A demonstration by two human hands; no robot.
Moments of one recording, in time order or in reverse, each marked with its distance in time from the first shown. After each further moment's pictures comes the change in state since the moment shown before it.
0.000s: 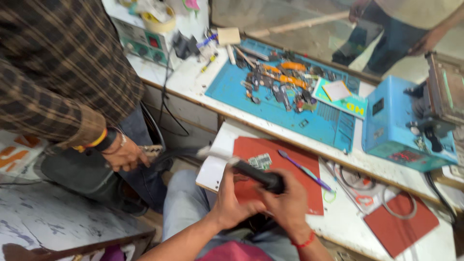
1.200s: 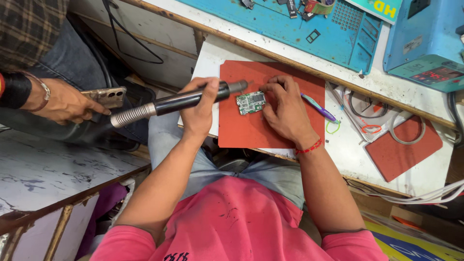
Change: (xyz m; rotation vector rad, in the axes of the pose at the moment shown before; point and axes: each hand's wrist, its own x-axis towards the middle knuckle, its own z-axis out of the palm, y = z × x) left_hand 0.011 -0.074 -0.033 -0.039 0.219 -0.366; right_hand 0.053 0.054 0.005 -0.213 -0.333 -0.211
